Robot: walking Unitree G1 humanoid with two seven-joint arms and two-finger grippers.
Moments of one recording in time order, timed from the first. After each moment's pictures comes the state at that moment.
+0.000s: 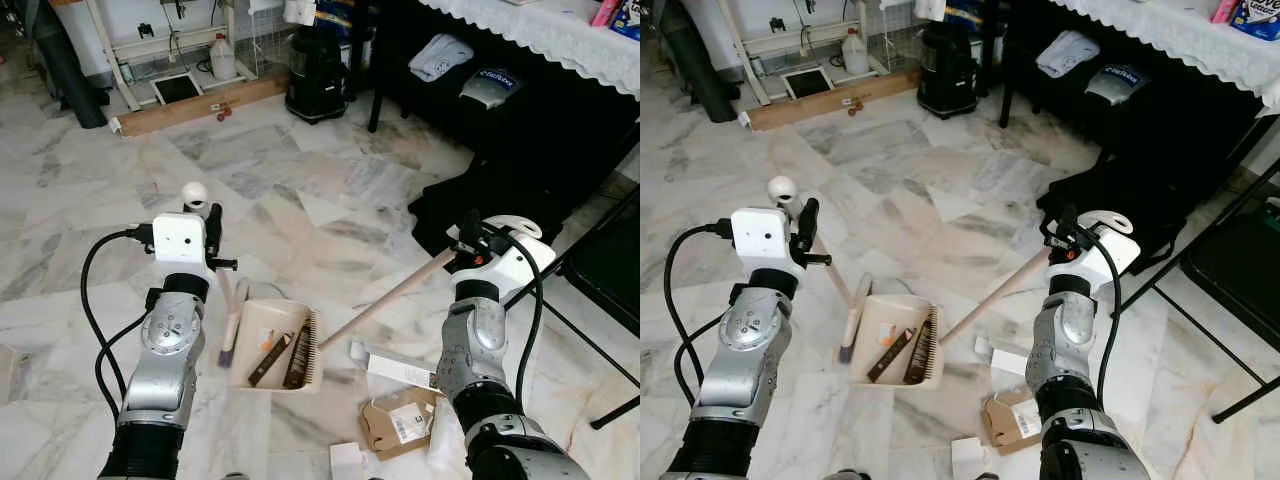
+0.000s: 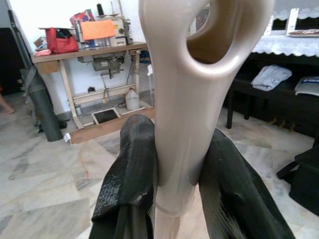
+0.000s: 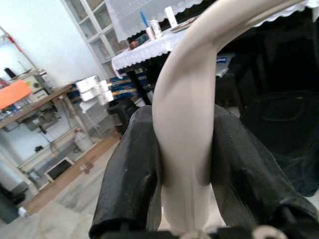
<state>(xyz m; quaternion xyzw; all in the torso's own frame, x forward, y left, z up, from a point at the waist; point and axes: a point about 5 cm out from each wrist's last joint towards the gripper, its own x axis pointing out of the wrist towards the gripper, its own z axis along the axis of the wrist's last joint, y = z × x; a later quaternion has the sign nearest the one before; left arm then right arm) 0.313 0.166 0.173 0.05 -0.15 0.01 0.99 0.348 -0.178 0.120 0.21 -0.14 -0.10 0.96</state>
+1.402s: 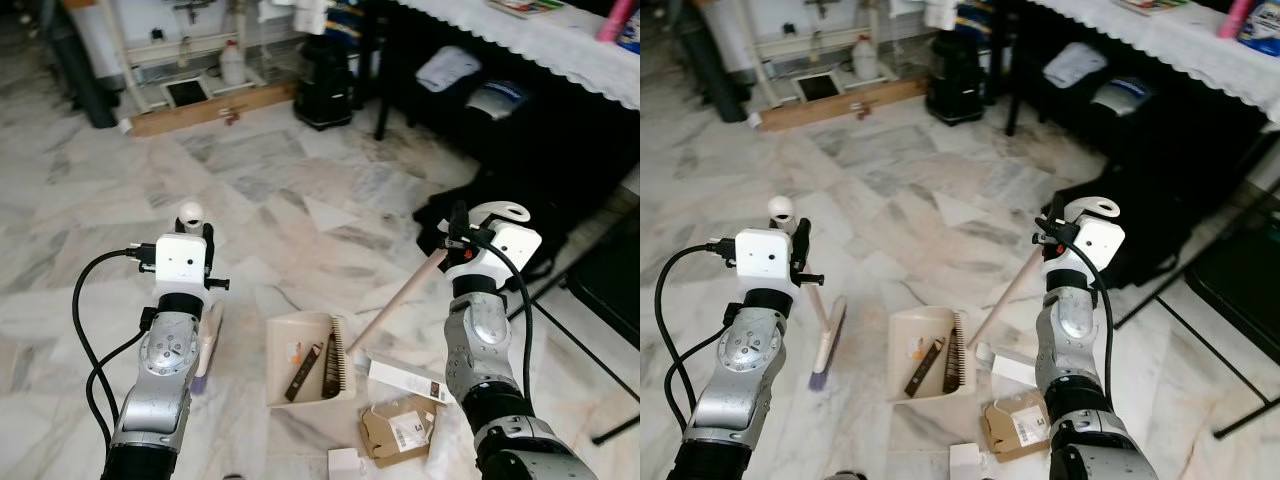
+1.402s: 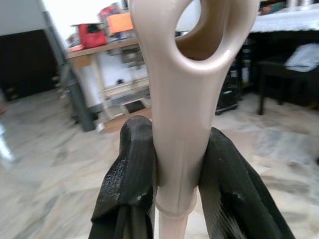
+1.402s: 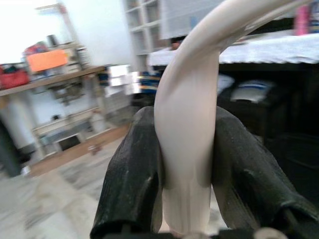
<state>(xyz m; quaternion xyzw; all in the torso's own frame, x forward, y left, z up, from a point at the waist) 0.300 0.173 0.159 0.11 -0.14 0.04 0.98 0.349 -0.178 0.131 0.09 -0.15 -0.06 0.98</state>
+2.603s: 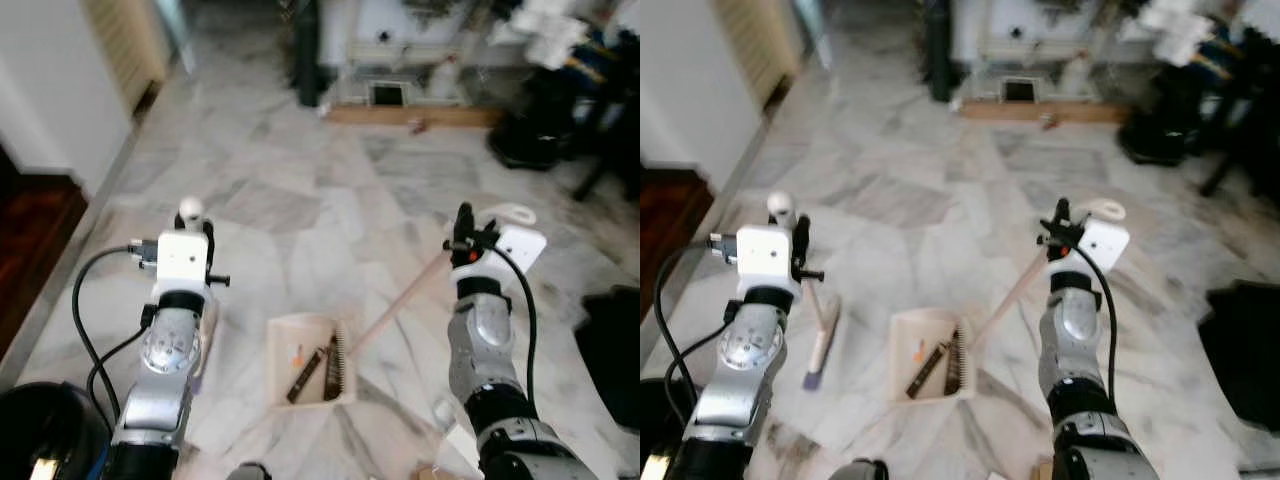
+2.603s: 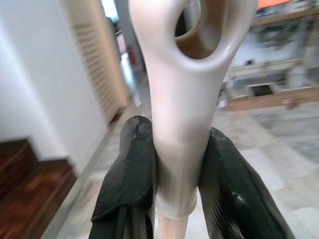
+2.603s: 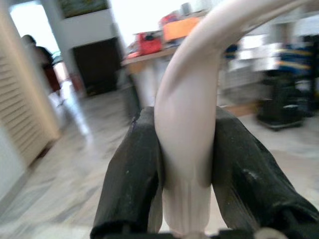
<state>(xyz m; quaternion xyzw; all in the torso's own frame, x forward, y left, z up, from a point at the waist) 0.299 0.173 0.160 0.12 -0.14 0.05 0.98 0.348 -0.176 0.129 0.09 -0.14 -0.07 0.98</state>
